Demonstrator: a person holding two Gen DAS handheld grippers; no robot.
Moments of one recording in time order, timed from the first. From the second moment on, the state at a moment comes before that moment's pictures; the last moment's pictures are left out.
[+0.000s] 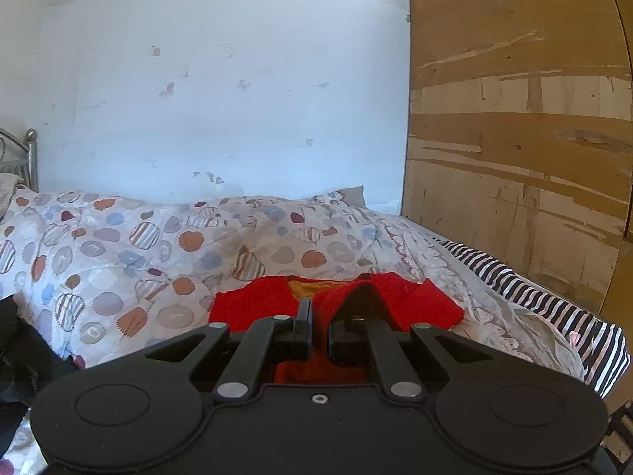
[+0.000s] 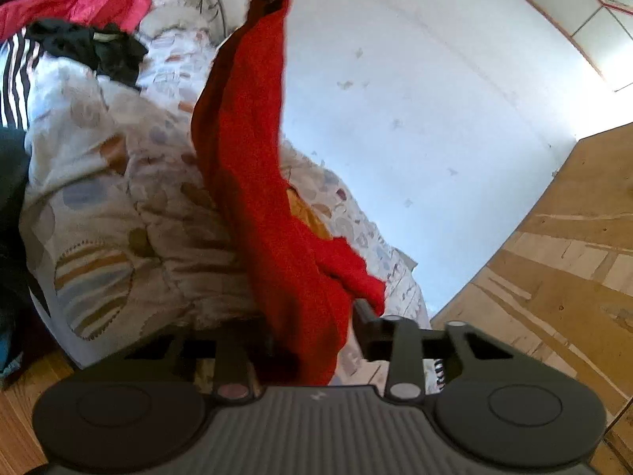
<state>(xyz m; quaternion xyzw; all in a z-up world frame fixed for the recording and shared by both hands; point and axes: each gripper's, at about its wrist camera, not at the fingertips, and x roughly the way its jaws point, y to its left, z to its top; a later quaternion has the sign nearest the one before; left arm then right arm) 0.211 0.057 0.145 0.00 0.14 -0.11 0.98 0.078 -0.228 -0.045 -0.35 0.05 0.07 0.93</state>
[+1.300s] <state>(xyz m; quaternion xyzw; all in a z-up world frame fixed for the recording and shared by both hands) 0.032 0.076 0.104 -0.07 0.11 -0.10 0.99 0.036 -0.334 0.083 -0.09 0.04 0.16 0.98</state>
